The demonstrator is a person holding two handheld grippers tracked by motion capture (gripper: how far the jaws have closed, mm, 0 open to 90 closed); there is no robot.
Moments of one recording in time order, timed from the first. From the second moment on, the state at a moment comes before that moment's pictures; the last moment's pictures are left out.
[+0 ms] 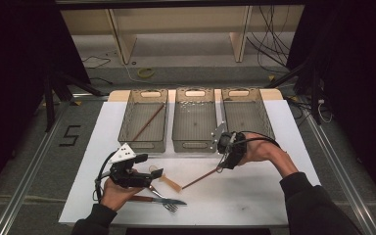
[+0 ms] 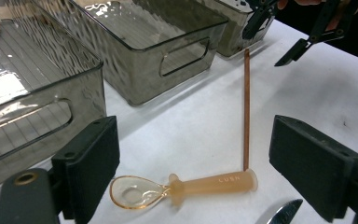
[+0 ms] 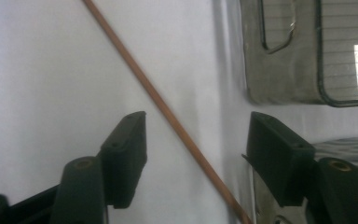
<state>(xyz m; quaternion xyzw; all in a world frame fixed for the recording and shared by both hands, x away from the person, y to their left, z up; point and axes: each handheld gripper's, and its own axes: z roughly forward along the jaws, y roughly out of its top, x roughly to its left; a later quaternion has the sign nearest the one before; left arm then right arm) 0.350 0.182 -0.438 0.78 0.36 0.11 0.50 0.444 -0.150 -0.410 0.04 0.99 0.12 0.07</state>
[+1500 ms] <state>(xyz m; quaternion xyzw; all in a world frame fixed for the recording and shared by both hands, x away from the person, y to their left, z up) 0.344 0.187 -0.442 0.78 0.36 0.11 0.50 0.449 -0.134 -0.451 -0.03 1.00 0.03 0.05</state>
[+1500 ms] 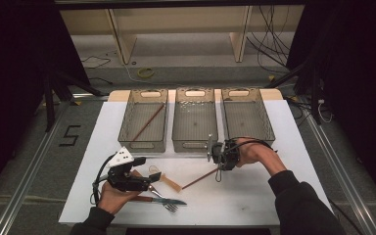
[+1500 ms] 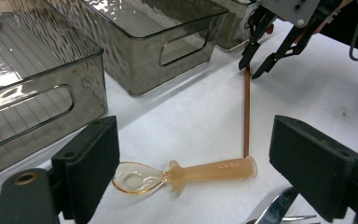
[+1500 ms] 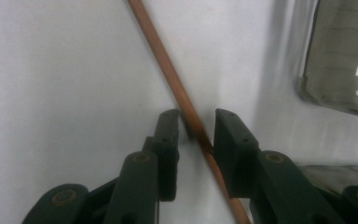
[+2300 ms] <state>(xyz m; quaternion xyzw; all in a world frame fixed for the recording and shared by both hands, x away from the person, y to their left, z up) 0.344 0.186 -0.442 0.78 0.36 0.11 0.50 0.443 -0.132 -0.455 -0.07 1.00 0.01 0.05</state>
